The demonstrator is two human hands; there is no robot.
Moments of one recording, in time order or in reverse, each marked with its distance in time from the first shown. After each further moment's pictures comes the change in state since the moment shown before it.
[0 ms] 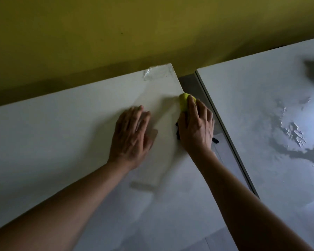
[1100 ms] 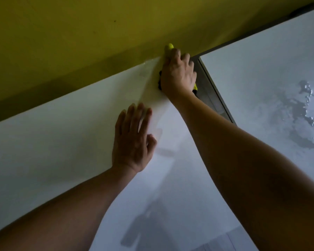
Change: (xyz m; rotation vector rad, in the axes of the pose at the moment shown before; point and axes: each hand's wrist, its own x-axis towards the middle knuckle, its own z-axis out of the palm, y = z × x) left_hand 0.019 0.001 0.009 0.124 -0.001 -0.004; right_hand 0.148 -0.078 0.023 0.080 -0.186 0.252
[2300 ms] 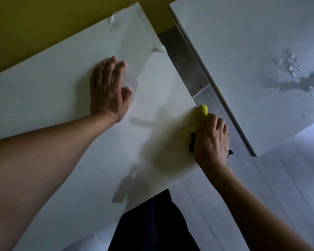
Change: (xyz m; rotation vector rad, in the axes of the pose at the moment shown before) left_hand -0.002 0.001 0.000 -0.008 0.012 0.003; right_hand -0.279 0.207 -0.045 -0.126 0.000 0.127
